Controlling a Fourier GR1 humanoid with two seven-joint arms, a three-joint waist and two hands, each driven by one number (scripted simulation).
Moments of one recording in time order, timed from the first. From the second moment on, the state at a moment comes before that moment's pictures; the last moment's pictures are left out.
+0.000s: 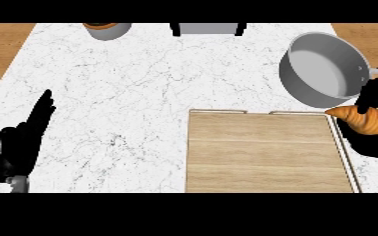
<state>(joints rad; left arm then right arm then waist) 0.04 0.41 0.02 -1.53 0.02 0.14 0.12 -0.09 -0.79 0.06 -1.95 0.44 -0.08 0.21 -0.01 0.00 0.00</state>
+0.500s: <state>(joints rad) 0.04 0.38 0.03 -1.56 -0.01 0.12 0.14 -0.31 -0.76 -0.12 -1.59 0.34 -0.01 0.01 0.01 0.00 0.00</state>
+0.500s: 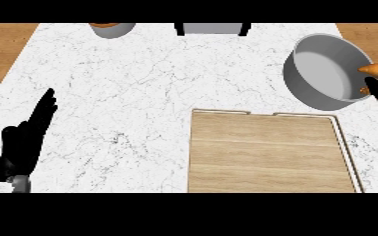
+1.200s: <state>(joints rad) 0.01 0.34 0.03 -1.53 -0.04 0.09 0.12 -0.74 -0.70 -0.10 -0.79 0.53 -0.09 -0.34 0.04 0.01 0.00</state>
